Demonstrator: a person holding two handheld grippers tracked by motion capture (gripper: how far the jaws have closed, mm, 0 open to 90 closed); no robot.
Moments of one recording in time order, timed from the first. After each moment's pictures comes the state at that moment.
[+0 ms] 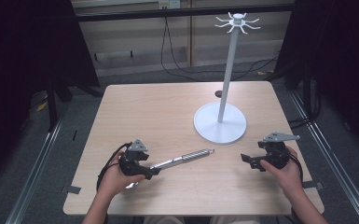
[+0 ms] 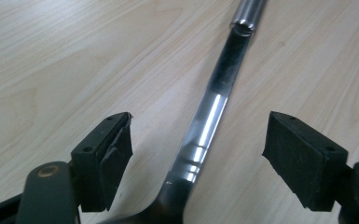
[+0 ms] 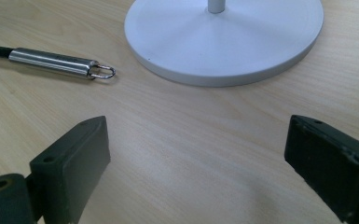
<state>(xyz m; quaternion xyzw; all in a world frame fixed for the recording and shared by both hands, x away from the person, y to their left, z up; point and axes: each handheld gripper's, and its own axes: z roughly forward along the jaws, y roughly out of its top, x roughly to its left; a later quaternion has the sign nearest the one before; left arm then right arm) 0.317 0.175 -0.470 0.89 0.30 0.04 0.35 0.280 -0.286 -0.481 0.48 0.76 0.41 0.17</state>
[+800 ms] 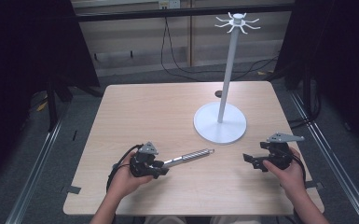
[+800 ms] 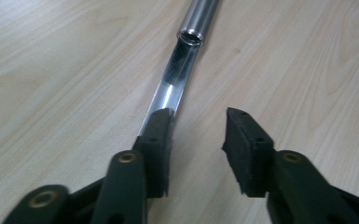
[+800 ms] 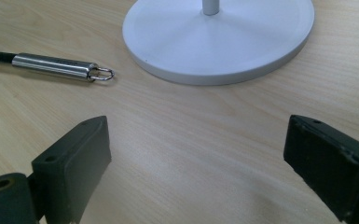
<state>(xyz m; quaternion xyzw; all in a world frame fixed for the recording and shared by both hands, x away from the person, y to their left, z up) 0.311 0.149 -0.474 0.90 0.26 0.01 0.34 0.276 -0.292 -0.481 0.49 0.75 0.41 0.17</state>
